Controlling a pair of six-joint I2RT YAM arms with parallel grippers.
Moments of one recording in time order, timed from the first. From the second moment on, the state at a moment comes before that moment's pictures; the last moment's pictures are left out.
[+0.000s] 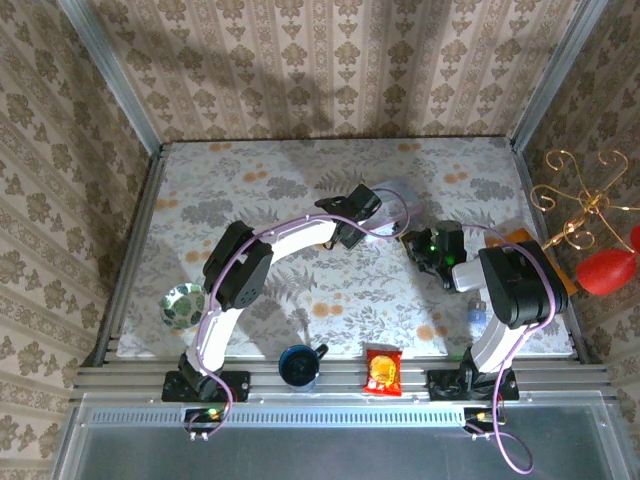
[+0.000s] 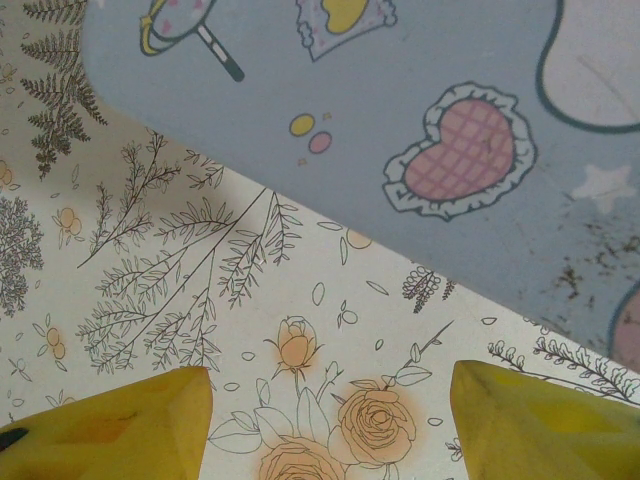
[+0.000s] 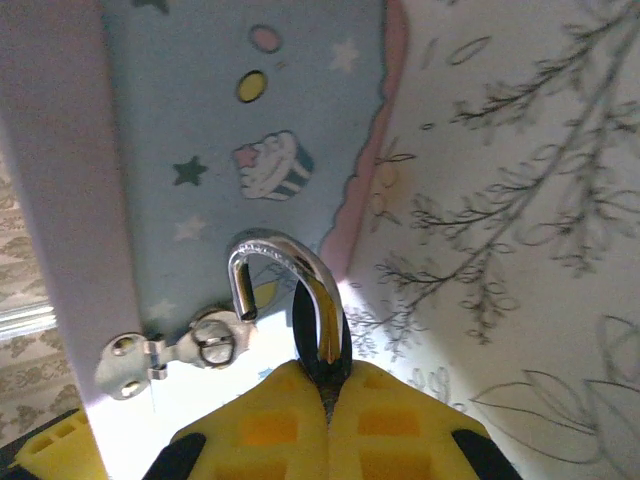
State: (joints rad) left arm -0.87 2.16 1.69 -0.61 -0.36 0.09; right arm 0.11 1.71 0.48 0.67 -0.32 1.26
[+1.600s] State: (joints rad) left arm -0.57 1.21 0.86 -0.47 -0.24 -0.25; right arm 0.61 1.40 0.54 0.04 -0.27 1.06
